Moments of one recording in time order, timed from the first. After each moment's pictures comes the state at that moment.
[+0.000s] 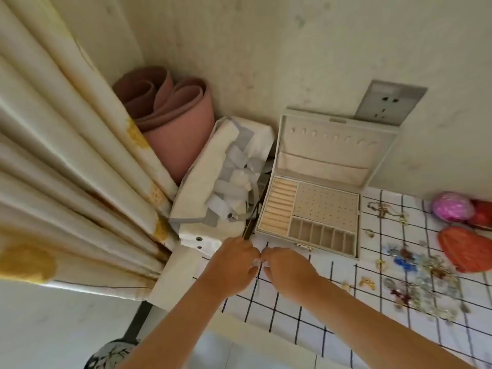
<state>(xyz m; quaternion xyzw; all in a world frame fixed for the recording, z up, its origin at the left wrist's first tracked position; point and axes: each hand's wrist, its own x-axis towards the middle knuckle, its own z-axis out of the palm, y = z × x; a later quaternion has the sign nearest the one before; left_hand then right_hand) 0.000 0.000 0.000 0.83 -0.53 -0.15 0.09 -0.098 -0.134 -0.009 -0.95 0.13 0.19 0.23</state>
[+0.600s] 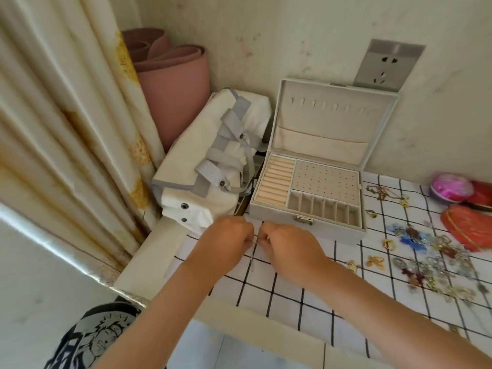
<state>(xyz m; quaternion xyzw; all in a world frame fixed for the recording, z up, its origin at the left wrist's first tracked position) -0.002 0.004 -0.052 0.82 -0.54 -0.03 0.18 -0.119 -0.123 -0.028 -0.98 0.12 0.01 0.16</state>
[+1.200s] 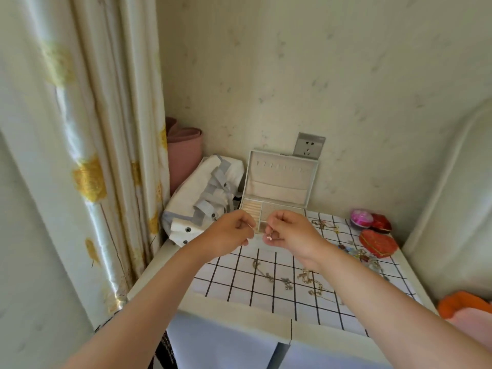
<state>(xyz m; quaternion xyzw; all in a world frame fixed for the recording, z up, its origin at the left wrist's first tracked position) -0.054 0.036 0.078 0.72 -0.40 -0.29 0.49 -0.185 -0.091 0.093 -0.70 0.25 -0.16 0.65</state>
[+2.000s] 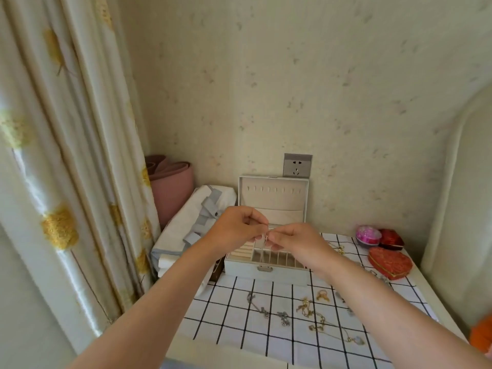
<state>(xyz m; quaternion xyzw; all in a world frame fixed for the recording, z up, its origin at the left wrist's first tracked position) -0.067 -0.040 0.130 0.71 -0.42 -0.22 0.52 -0.204 -0.159 0.109 -0.77 0.23 -0.17 0.57</state>
